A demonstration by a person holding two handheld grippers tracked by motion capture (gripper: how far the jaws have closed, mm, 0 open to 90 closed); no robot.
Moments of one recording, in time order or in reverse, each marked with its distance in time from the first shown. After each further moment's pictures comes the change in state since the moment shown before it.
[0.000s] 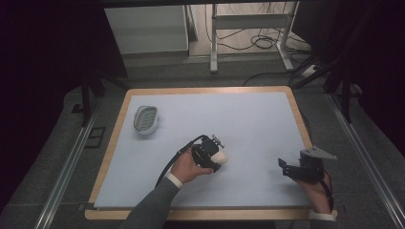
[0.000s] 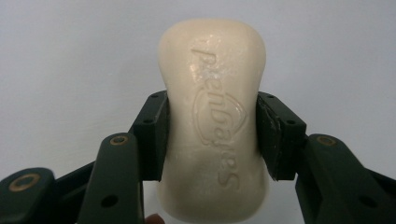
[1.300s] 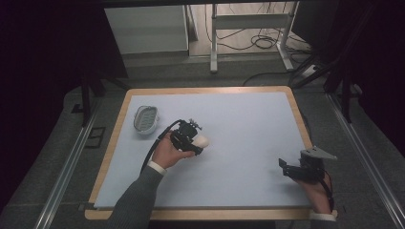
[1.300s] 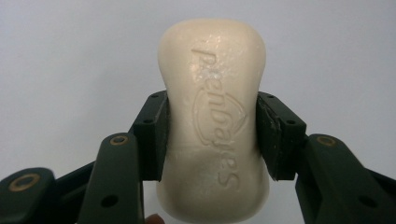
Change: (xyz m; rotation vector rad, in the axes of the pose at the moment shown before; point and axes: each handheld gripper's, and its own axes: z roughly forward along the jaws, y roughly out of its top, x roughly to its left) left arm 0.065 -0.019 -0.036 -0.046 0.032 -0.134; right arm -0.001 -0.001 0.000 0.005 -0.006 0.003
